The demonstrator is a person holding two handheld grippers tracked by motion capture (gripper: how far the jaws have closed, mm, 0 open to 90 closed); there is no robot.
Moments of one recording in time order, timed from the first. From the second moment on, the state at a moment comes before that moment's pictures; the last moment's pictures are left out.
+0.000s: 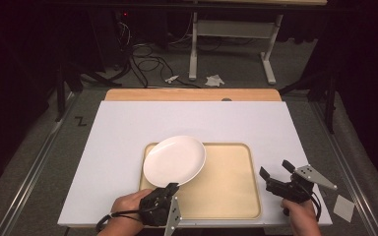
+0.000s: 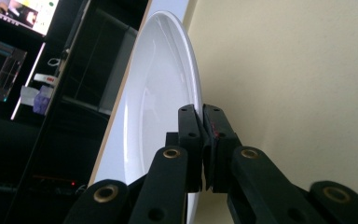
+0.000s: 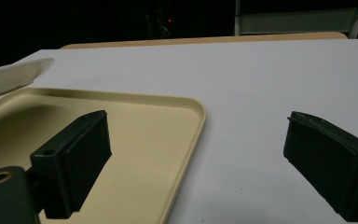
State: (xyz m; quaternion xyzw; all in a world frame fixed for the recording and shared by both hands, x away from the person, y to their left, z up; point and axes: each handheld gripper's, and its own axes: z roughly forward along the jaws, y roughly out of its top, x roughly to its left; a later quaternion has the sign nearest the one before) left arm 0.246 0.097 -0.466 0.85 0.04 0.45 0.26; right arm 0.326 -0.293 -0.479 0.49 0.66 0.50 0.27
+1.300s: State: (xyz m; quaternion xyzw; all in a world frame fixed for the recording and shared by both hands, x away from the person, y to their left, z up) left arm 0.245 0.061 -0.487 0.88 -0.06 0.40 0.24; right arm 0.326 -0.294 -0.480 0.49 0.66 0.50 0.26
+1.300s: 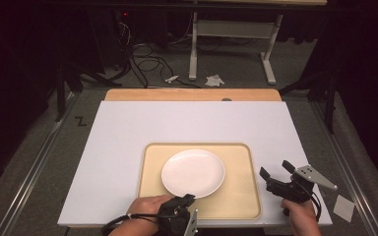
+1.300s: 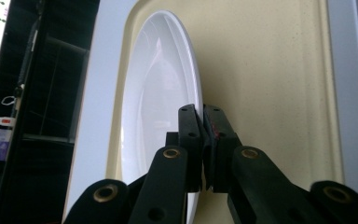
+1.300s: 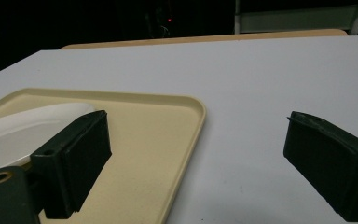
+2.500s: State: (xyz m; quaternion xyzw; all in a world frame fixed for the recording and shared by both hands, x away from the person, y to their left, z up) left arm 0.240 0.058 -0.494 0.89 -0.06 0.39 0.23; right arm 0.325 -0.294 -0.479 0.49 0.66 0.50 0.26
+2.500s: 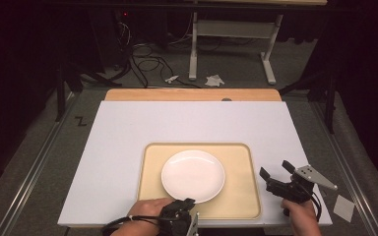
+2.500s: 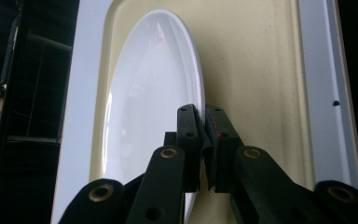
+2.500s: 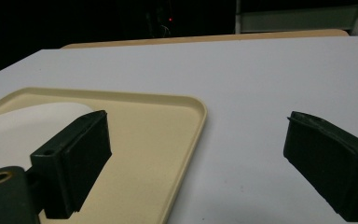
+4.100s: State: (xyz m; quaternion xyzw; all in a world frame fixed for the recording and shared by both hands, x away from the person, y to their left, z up) left arm 0.248 0.077 -0.479 0.88 0.00 0.38 0.26; right arm 0.325 -0.293 -0.478 0.49 0.66 0.50 0.26
